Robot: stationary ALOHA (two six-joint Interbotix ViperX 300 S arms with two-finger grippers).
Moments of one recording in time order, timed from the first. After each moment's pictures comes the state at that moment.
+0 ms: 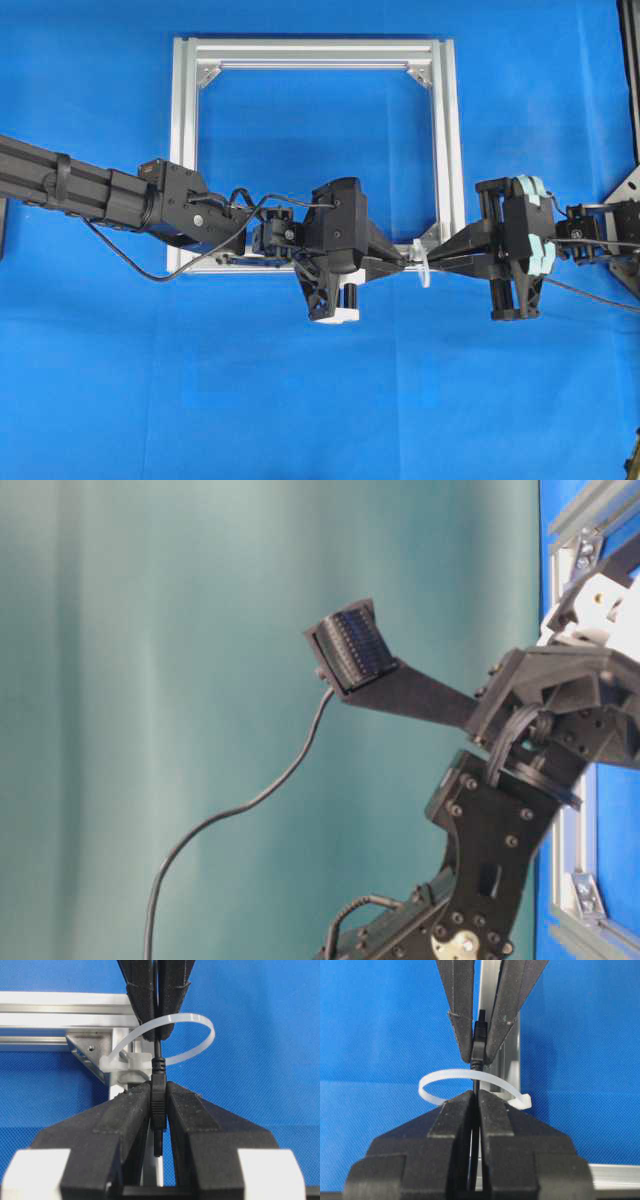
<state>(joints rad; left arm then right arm) -0.08 0.45 0.36 -0.08 -0.39 0.00 0.17 -0.17 1.23 0.13 -0.56 0.12</state>
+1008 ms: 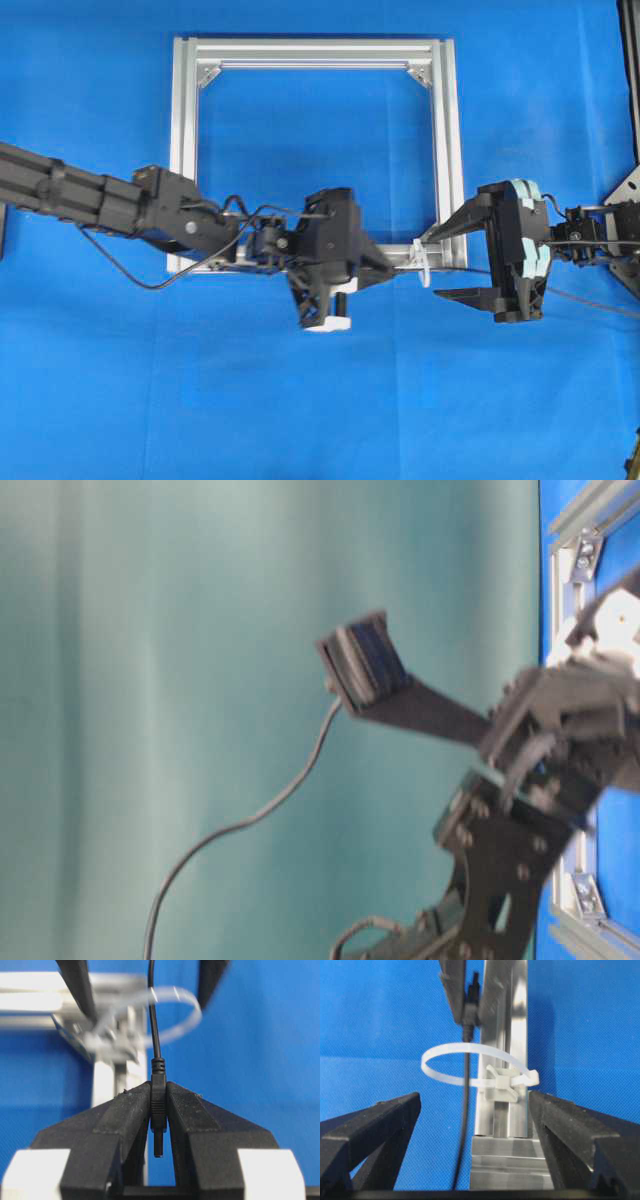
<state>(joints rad) -0.10 0.42 0.42 -0.09 -0.39 0.00 0.17 -0.17 1.23 0.13 -0.50 0.13</state>
